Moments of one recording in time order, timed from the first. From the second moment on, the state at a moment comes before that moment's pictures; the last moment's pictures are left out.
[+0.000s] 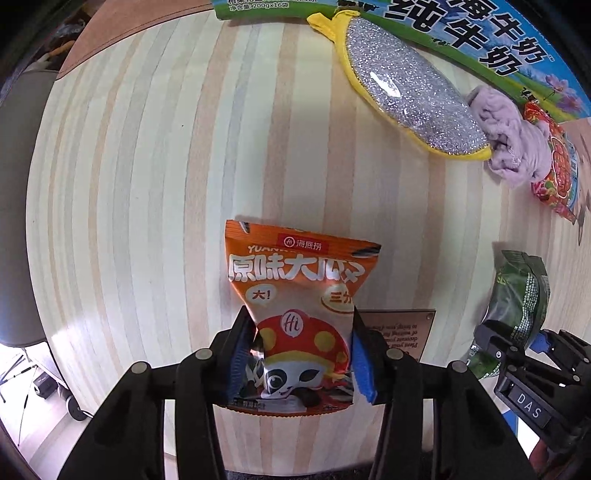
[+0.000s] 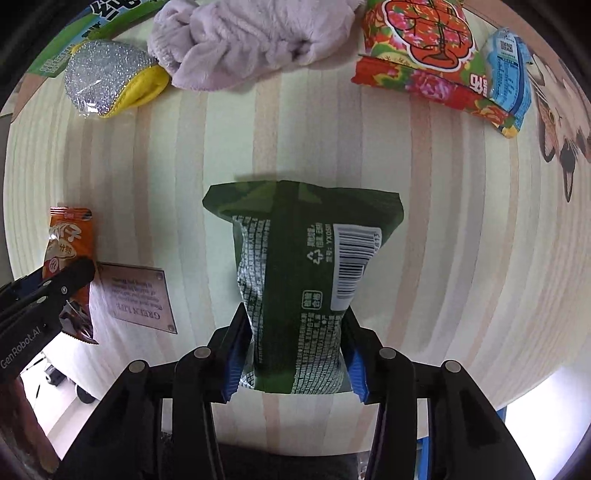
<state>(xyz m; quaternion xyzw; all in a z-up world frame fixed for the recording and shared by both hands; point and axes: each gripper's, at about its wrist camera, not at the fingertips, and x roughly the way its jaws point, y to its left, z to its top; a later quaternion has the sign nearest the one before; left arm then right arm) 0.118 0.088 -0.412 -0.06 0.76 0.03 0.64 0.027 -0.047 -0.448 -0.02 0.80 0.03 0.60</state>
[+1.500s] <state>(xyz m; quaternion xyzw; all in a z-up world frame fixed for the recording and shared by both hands) 0.451 0.115 -0.330 -0.08 0.72 0.02 0.69 0.351 -0.057 -0.375 -0.03 0.75 0.08 0.66</state>
